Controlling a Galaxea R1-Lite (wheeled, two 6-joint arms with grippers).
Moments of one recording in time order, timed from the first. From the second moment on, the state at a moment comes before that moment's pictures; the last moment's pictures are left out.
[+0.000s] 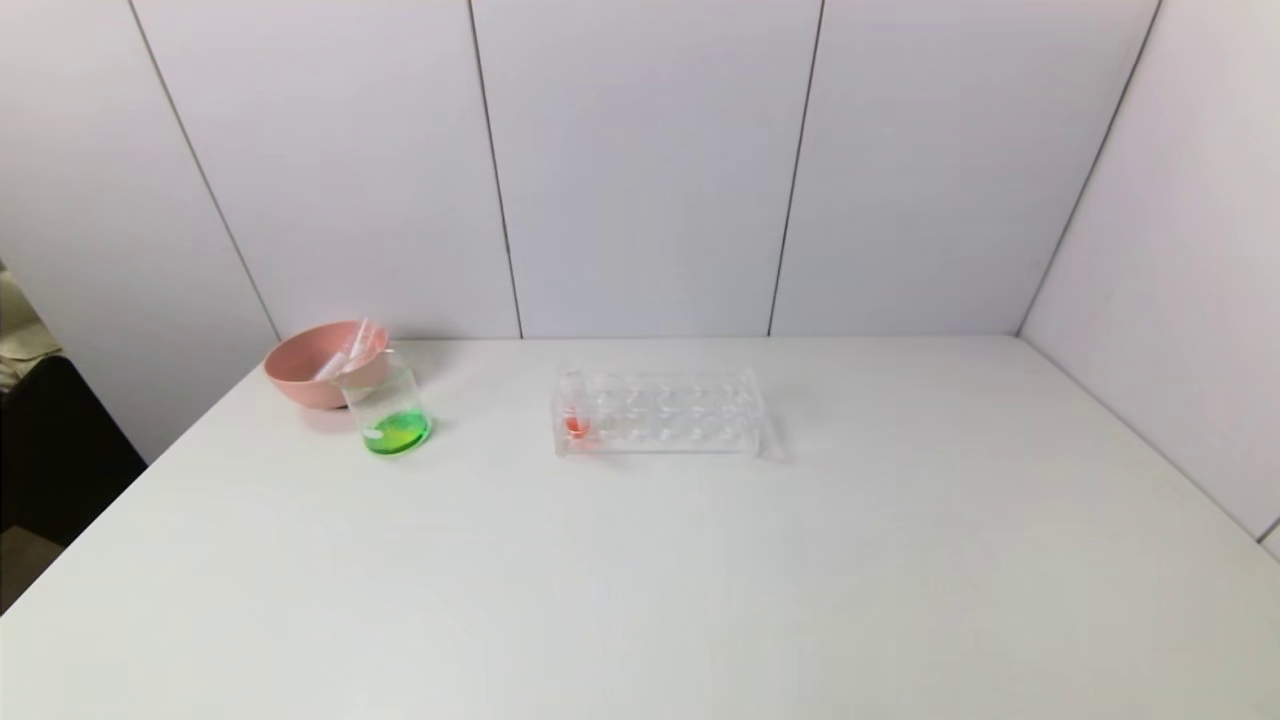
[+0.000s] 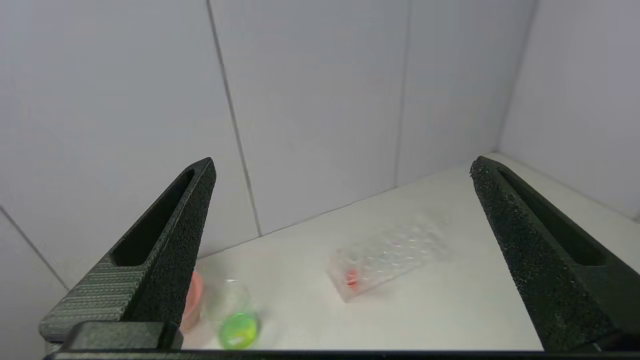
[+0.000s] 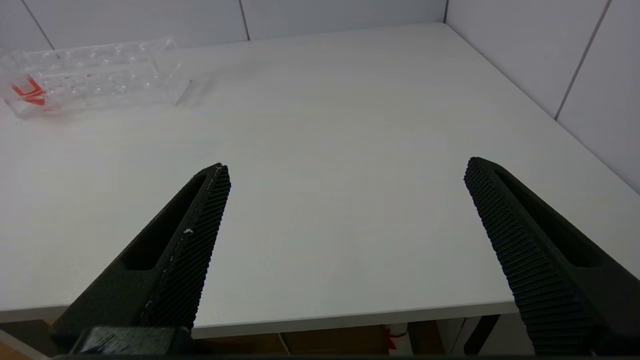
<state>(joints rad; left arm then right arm) 0.09 1.01 -1.53 0.28 -0.54 -0.05 0.00 0.00 0.00 0.00 -0.04 0.10</state>
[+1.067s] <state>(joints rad) -0.01 0.05 -0.18 0.12 0.05 0.00 0.00 0.00 0.00 0.00 -0.04 0.10</state>
